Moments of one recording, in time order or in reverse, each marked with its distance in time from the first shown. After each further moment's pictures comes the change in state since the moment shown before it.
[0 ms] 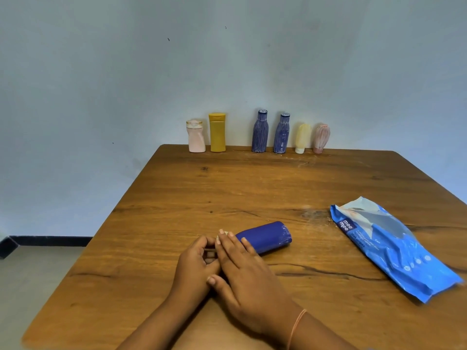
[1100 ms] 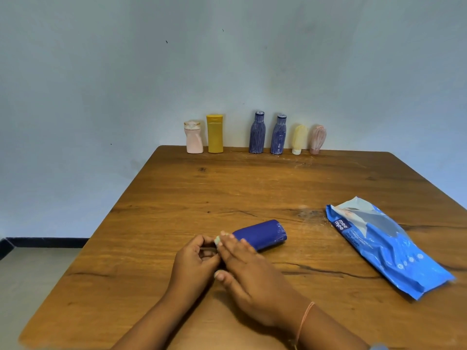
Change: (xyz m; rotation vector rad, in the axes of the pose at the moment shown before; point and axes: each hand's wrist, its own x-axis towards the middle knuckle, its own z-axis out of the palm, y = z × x) left_hand 0.004 -0.008 0.001 -0.048 0.017 -0.027; right_hand -0.006 0.010 -0.021 0.118 -0.131 -0.001
